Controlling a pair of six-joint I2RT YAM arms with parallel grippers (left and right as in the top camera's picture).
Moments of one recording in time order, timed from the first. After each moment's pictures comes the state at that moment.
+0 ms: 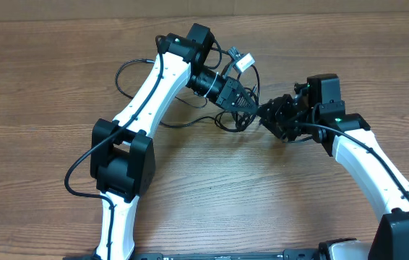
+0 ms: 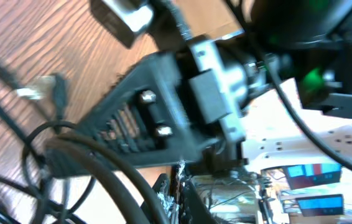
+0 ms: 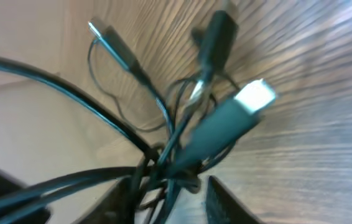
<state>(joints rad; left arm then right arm) -0.42 2.21 2.01 -1.29 1.24 0.35 0.15 1.50 0.96 -0.40 -0.59 1.00</state>
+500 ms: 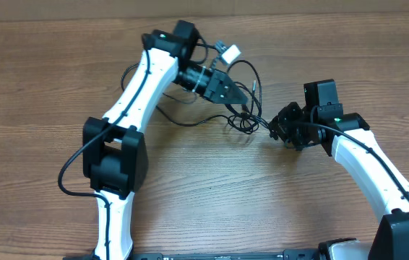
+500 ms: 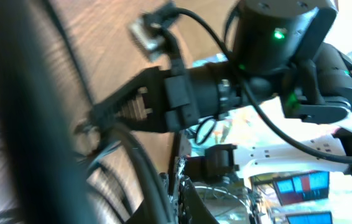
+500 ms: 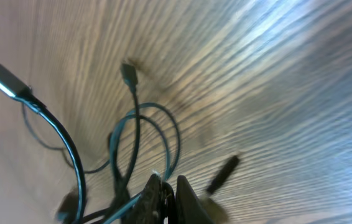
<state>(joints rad) -0.33 2.21 2.01 -1.32 1.27 0.36 0.16 1.50 0.96 -0.58 -0.32 1.04</state>
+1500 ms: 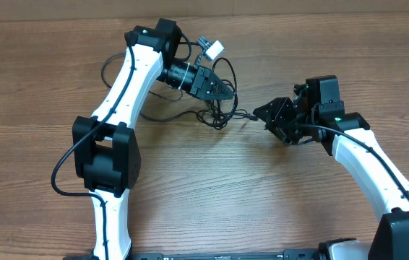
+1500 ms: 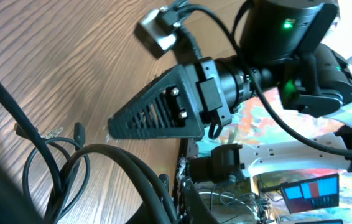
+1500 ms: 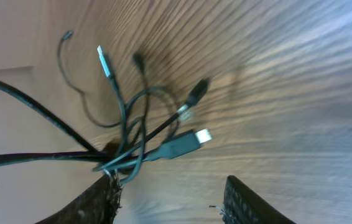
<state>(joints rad) -0.27 2.21 2.02 -1.38 1.27 0.46 0.15 1.50 0.97 -0.46 -0.57 0.89</state>
